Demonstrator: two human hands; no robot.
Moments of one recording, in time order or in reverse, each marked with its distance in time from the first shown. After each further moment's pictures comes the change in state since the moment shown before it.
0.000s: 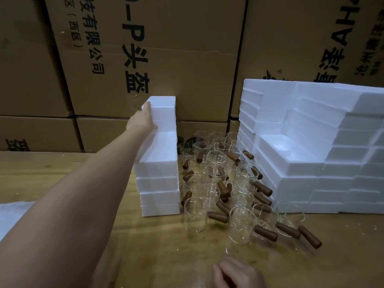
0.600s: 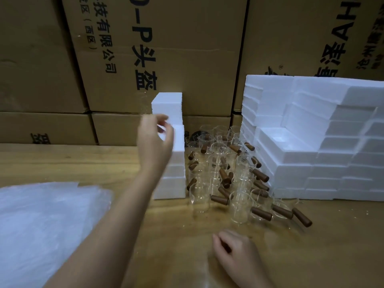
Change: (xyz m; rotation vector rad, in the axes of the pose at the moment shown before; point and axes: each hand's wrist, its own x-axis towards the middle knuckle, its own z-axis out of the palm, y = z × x) left_hand -0.180 0.034 -0.029 -0.614 0.518 0.282; right_hand -0.008 0.007 0.003 0.105 -0.053 0.044
